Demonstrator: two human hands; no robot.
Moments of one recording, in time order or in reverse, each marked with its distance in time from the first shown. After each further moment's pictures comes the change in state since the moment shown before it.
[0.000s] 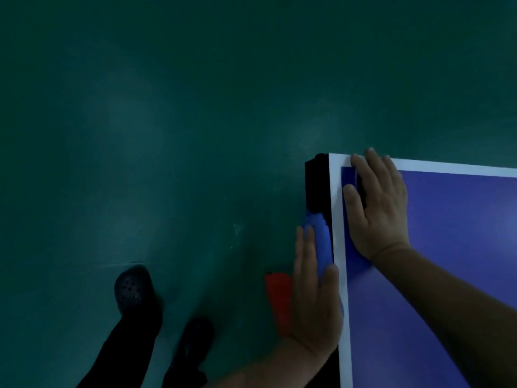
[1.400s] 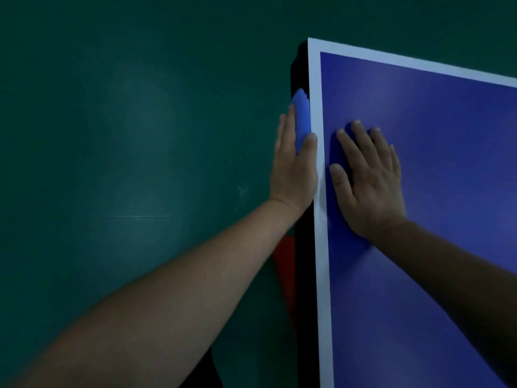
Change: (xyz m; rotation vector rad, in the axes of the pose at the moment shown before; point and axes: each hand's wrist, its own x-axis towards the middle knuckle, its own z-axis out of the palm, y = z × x) left_hand 0.014 -0.008 0.005 0.094 0.120 0.127; right_hand -0.140 0.018 -0.017 -0.039 -0.134 -0.070
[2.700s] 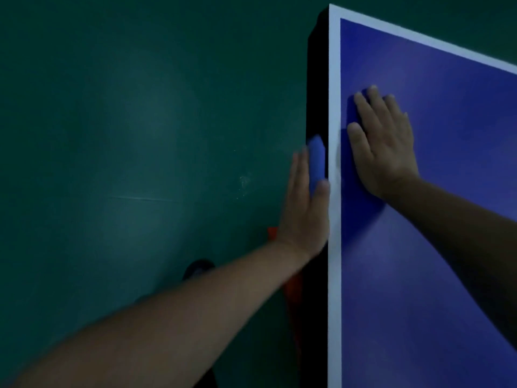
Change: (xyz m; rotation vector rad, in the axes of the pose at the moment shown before) left_hand -0.121 -0.048 -0.005 0.002 -0.095 -0.001; right_hand -0.002 0.000 -0.001 -0.038 -0.018 -0.016
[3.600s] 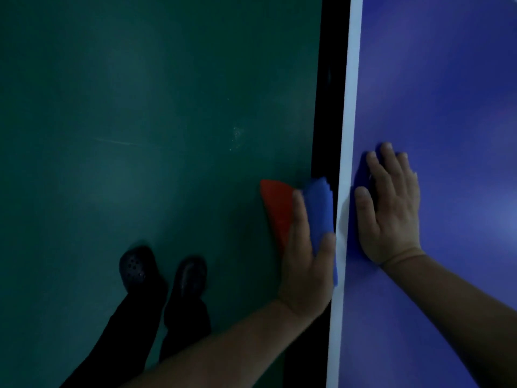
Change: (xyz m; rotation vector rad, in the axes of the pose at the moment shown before) left_hand -0.207 -0.061 0.014 -0.211 0.002 -0.090; right_hand -0.233 -0.019 0.026 0.073 0.070 0.051
